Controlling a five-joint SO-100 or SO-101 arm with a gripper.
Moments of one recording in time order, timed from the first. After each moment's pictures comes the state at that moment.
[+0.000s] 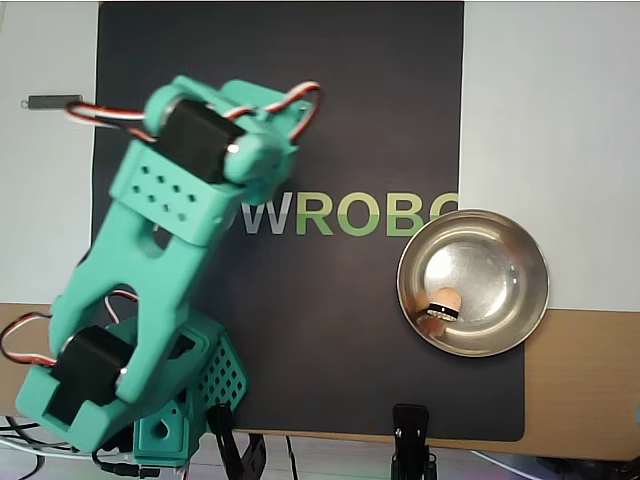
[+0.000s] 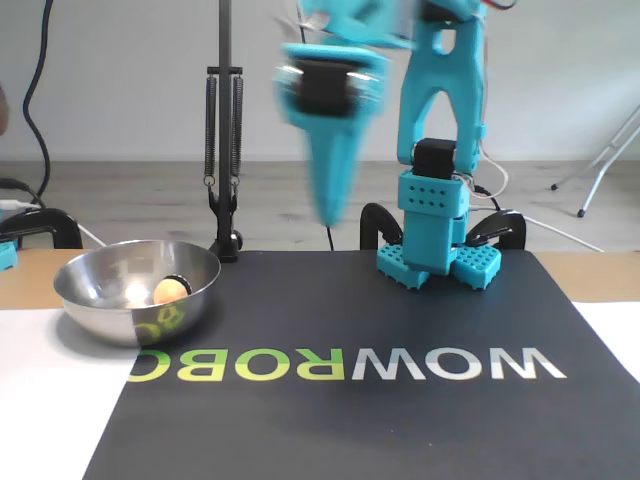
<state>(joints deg) 26.1 94.4 79.3 90.9 -15.8</state>
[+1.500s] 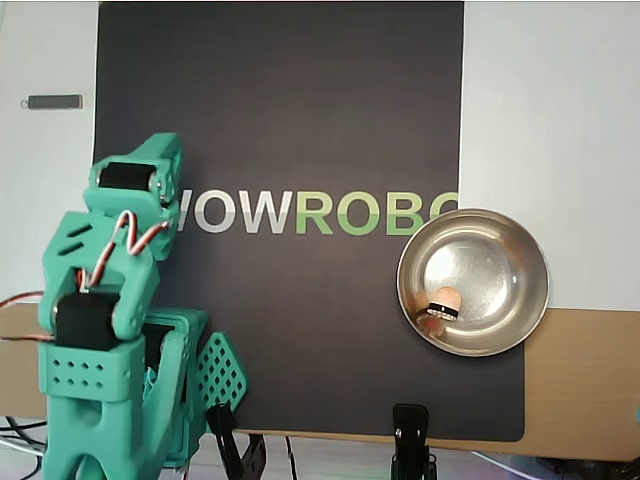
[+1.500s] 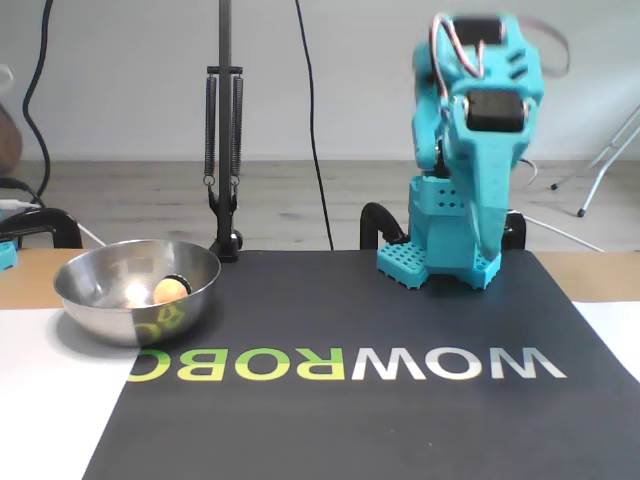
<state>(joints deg) 2.9 164.4 152.7 44.8 -5.0</state>
